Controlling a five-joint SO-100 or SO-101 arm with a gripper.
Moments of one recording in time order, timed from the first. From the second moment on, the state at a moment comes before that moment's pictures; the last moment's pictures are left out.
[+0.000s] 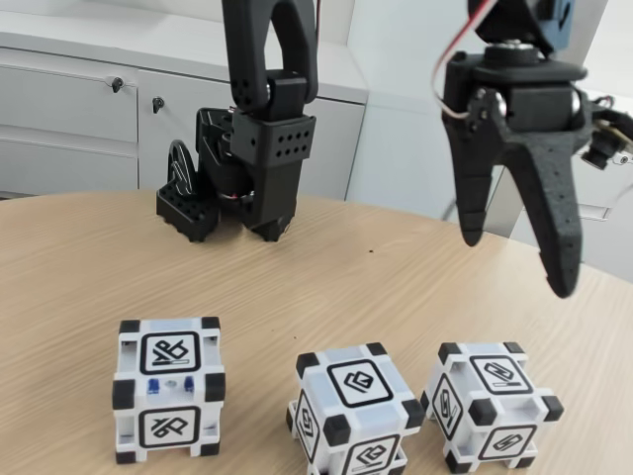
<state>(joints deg) -19.0 97.1 94.8 75.9 39.3</state>
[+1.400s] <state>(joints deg) -15.0 74.4 94.0 62.8 39.6</state>
